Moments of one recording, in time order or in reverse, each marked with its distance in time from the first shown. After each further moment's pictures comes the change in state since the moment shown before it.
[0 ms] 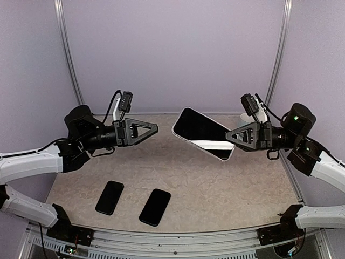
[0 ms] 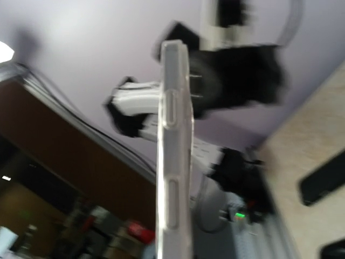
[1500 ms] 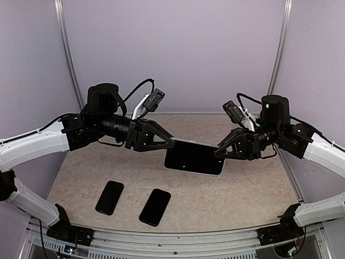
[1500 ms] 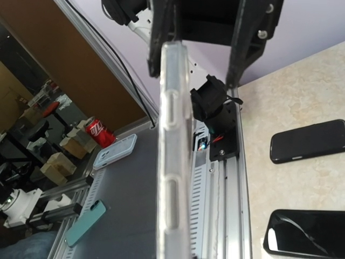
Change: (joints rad) left arm -0.099 0.116 0.393 -0.620 0.288 0.436; right arm 0.049 0.196 0.221 -0.546 -0.174 -0.783
